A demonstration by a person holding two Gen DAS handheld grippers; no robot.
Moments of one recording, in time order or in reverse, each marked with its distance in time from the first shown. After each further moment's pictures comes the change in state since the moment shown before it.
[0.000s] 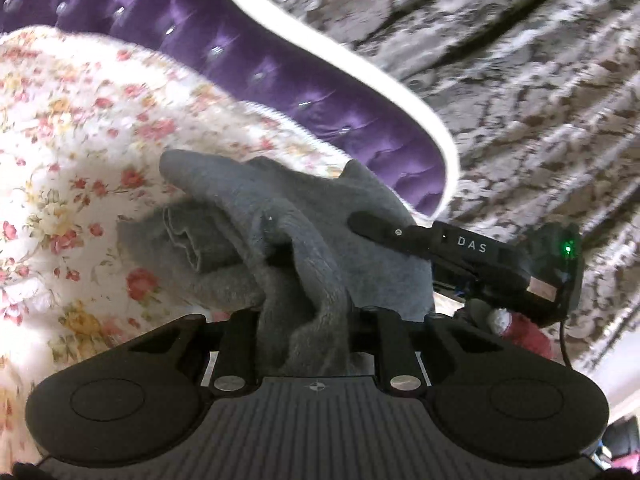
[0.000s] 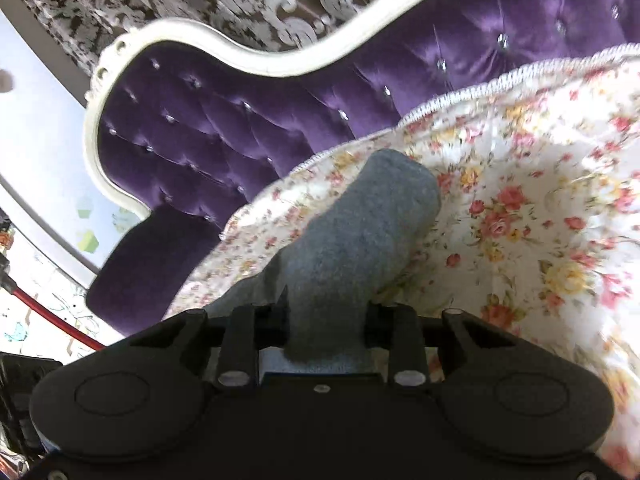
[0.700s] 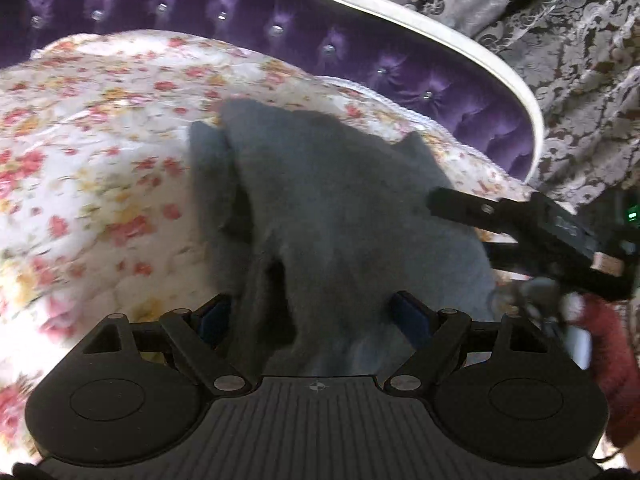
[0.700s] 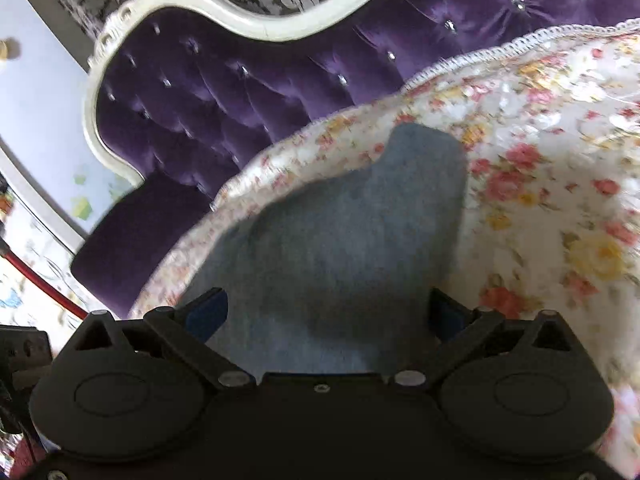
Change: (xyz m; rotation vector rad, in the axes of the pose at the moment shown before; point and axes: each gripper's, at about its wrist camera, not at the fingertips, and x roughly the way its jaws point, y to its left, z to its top) left arm 0.050 0.042 -0.014 0.091 0.039 0.262; right arm 0.065 -0.045 -0.025 -0.072 0.023 0.065
